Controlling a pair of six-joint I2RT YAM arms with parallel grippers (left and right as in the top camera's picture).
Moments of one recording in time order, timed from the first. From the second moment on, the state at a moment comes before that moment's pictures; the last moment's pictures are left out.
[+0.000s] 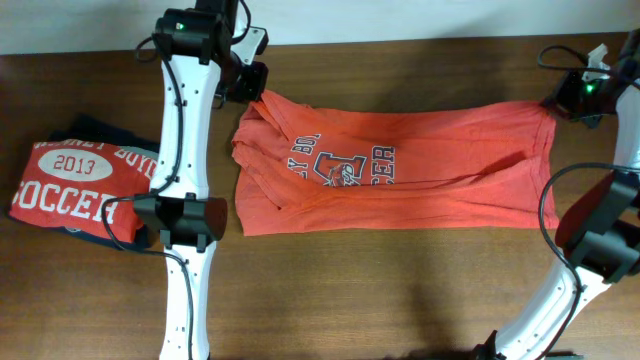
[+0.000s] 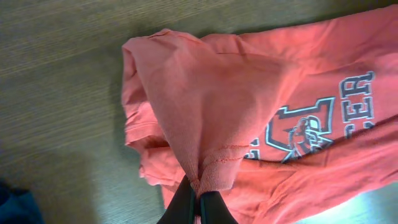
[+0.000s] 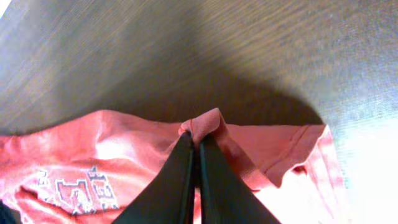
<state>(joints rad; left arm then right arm) -0.18 2.57 3.00 -1.69 0.18 0.10 -0.49 2.24 2.11 -1.08 -0.41 0.10</state>
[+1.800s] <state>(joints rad) -0.13 2.18 2.22 -1.69 -0.06 0.02 -0.49 2.22 2.12 -1.44 -0.04 0.08</state>
